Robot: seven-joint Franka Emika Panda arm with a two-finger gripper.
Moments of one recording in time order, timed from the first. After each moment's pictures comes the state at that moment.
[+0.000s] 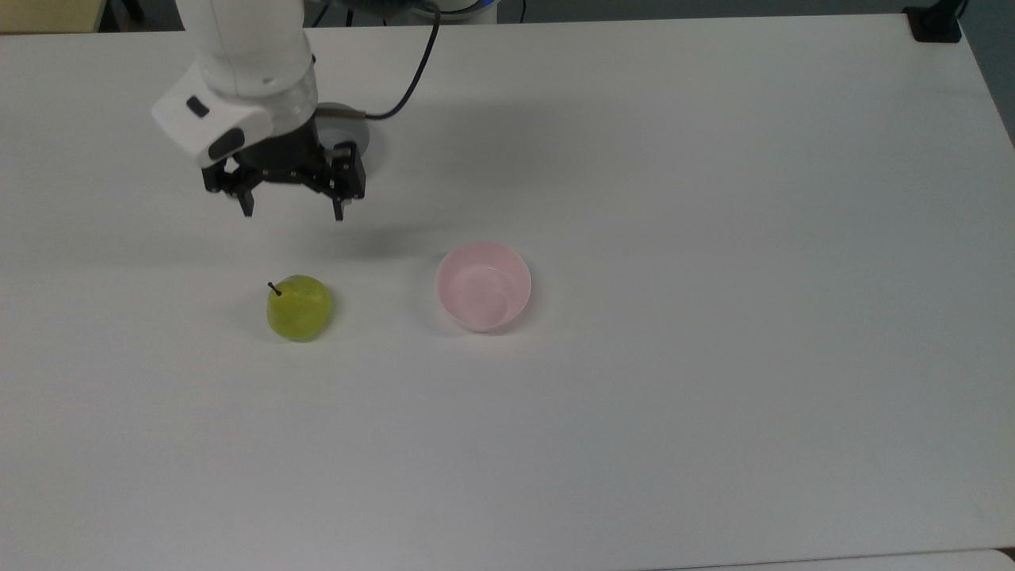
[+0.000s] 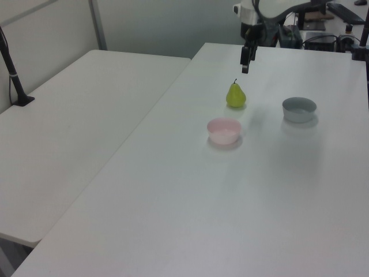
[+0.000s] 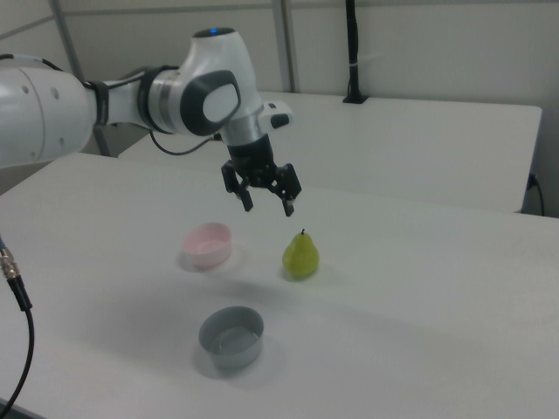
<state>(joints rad) -0.07 0.33 -0.07 -1.56 -0.08 1.99 -0.15</state>
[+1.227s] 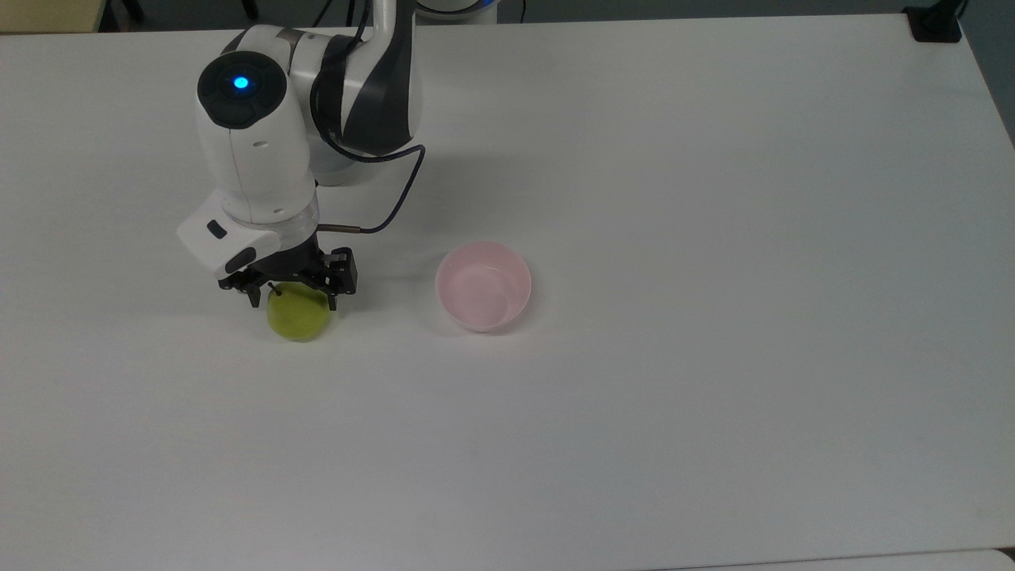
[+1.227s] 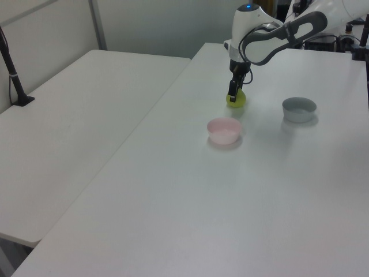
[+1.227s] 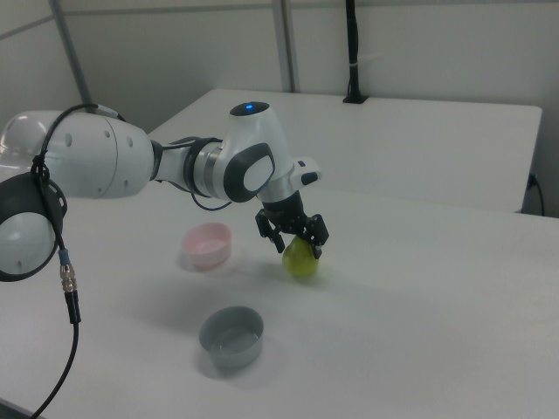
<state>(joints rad) -0.10 0.55 -0.07 -1.57 -0.08 2.27 -0.15</state>
